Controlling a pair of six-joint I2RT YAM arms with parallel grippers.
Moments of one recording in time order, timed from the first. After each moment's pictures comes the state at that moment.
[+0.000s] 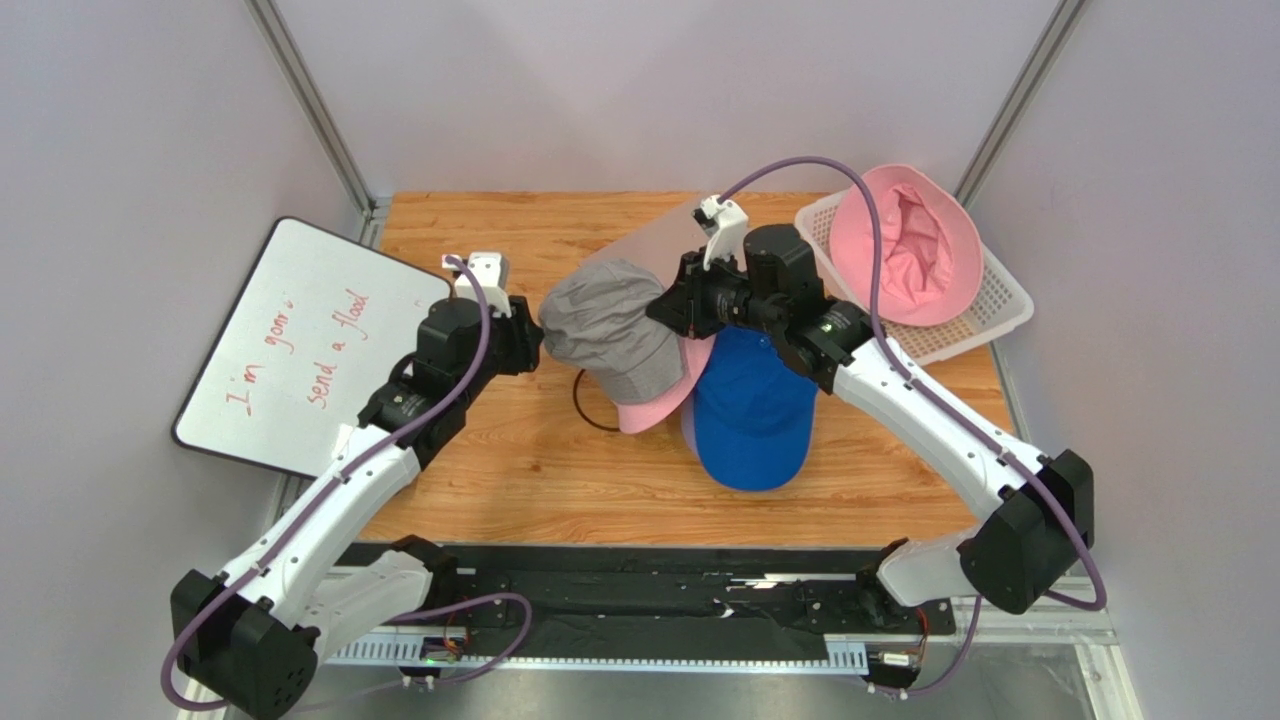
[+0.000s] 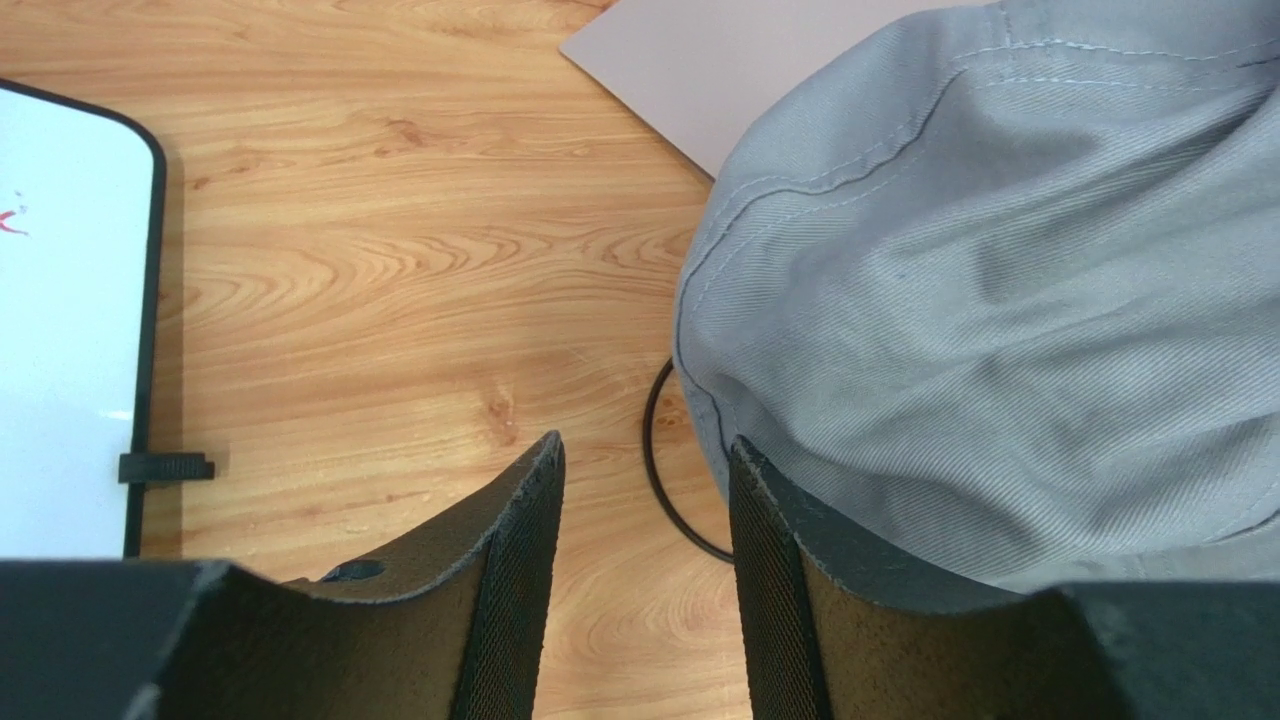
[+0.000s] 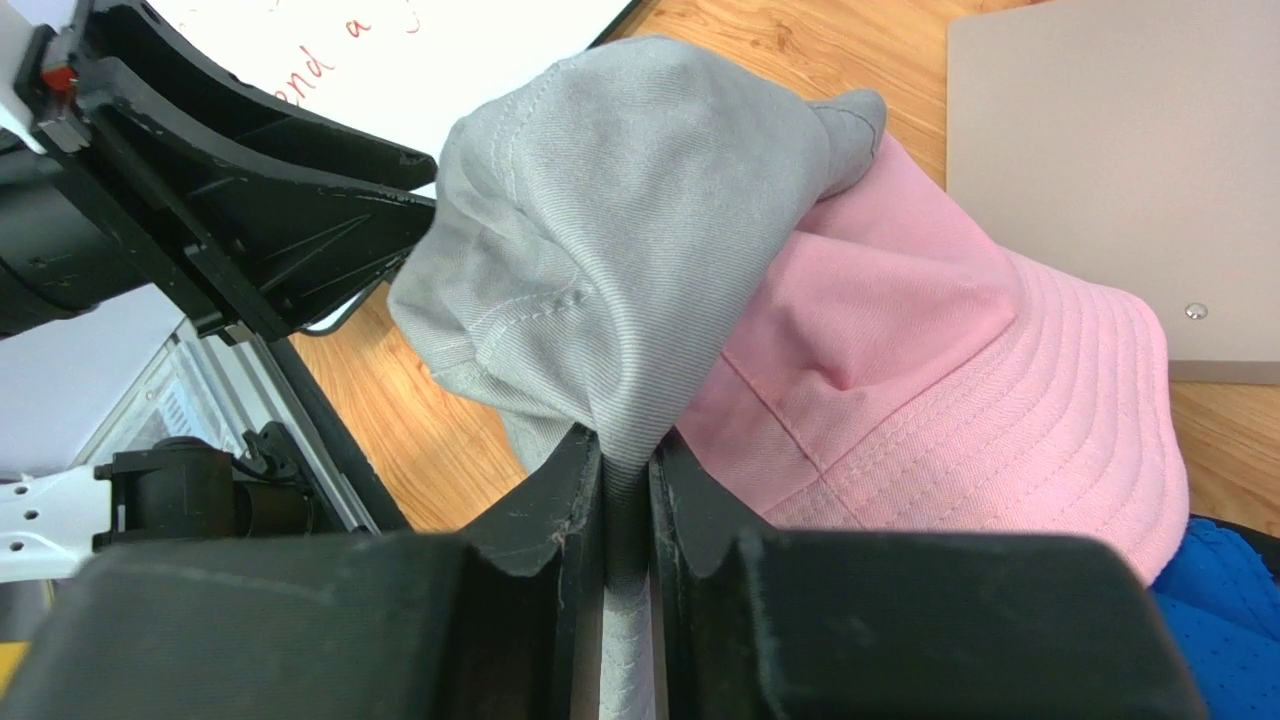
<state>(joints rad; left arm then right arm) -0.44 0.97 0.82 -0.25 -0.16 -0.27 0.63 1.39 1.27 -0.24 -0.30 0.34</state>
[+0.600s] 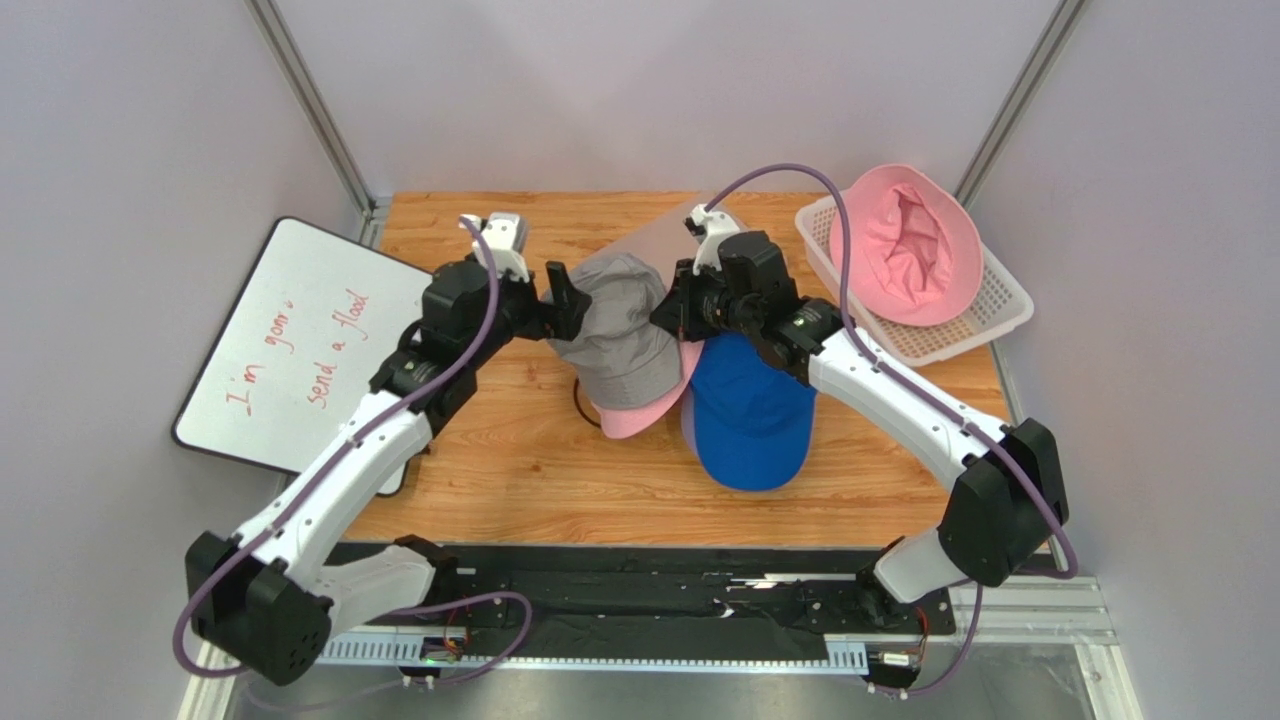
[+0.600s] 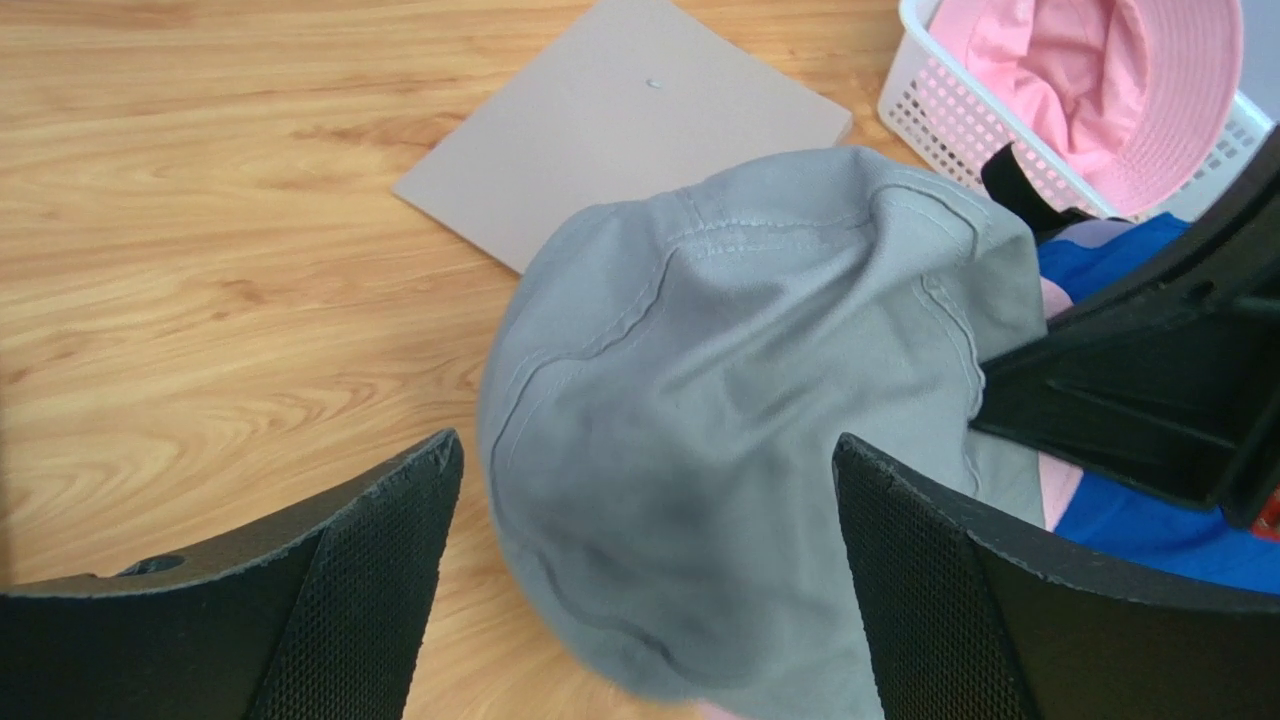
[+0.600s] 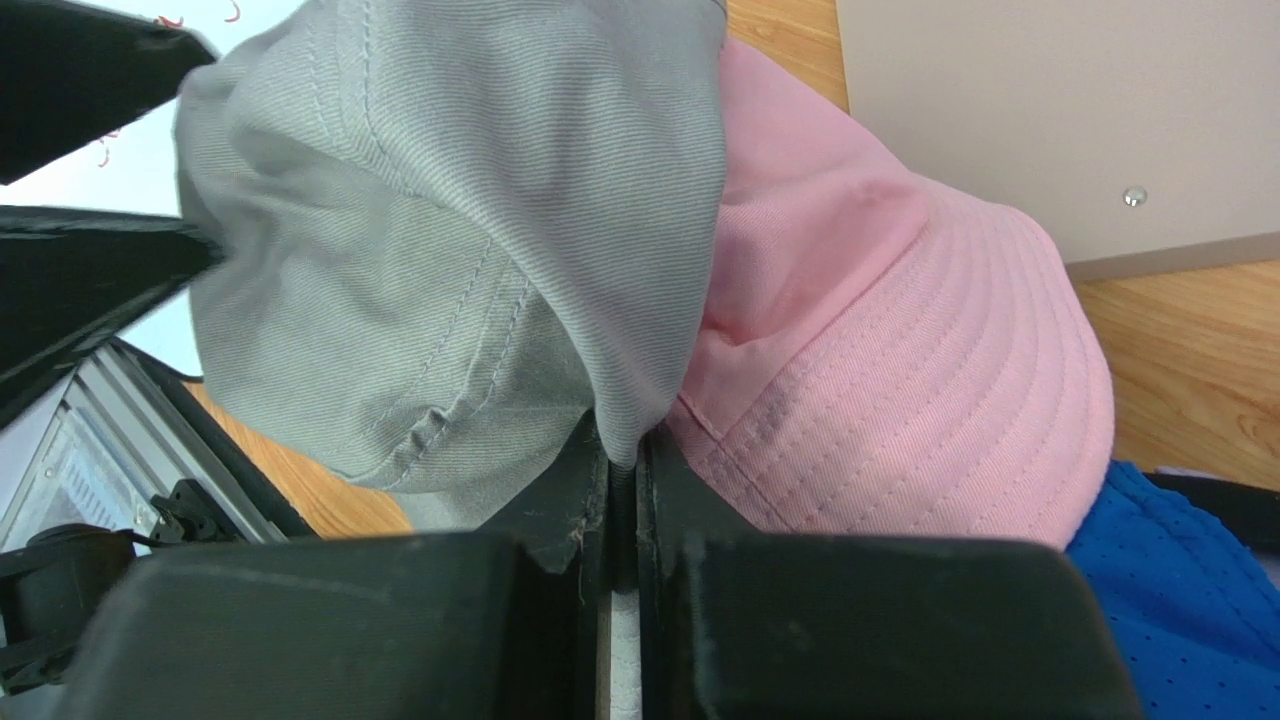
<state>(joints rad) -0.44 1.07 0.95 -0.15 0.01 -0.28 0.63 1.49 1.26 -0.25 -0.17 0.39</state>
